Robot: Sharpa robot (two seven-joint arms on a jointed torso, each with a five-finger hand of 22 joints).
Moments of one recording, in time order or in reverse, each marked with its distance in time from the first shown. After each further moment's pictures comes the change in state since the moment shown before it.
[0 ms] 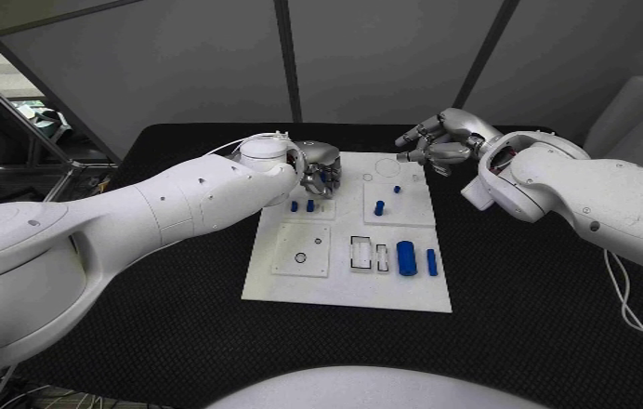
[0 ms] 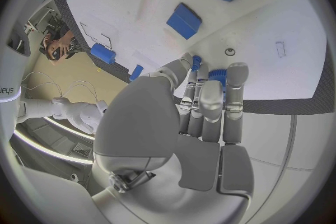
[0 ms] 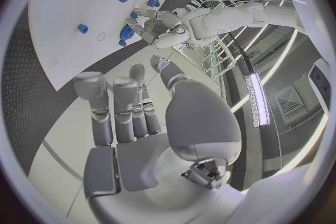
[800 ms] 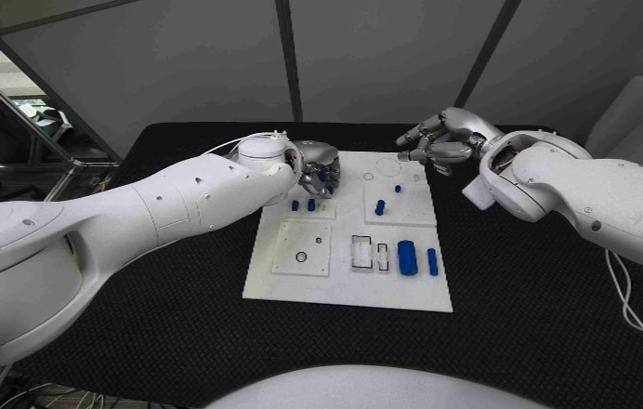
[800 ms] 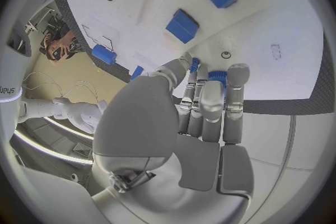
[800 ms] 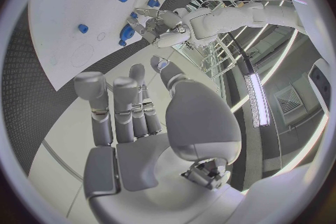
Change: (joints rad) left arm -0.001 -0.016 0.000 0.015 0.000 0.001 0.001; left_hand -0.002 -0.002 0.012 -0.011 0.004 -0.002 0.005 0.001 -0.018 -0.011 0.004 -0.011 -0.010 0.005 0.005 0.018 -0.004 0.000 0.009 0.009 0.025 0.020; right arm 0.000 -0.001 0.000 -0.001 0.000 0.000 0.001; right_hand -0.002 0.002 0.000 0.000 0.000 0.000 0.000 0.000 0.000 0.000 0.000 0.000 -0.001 0.000 0.000 0.000 0.002 0.000 0.000 0.000 0.000 0.002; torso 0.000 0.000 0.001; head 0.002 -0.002
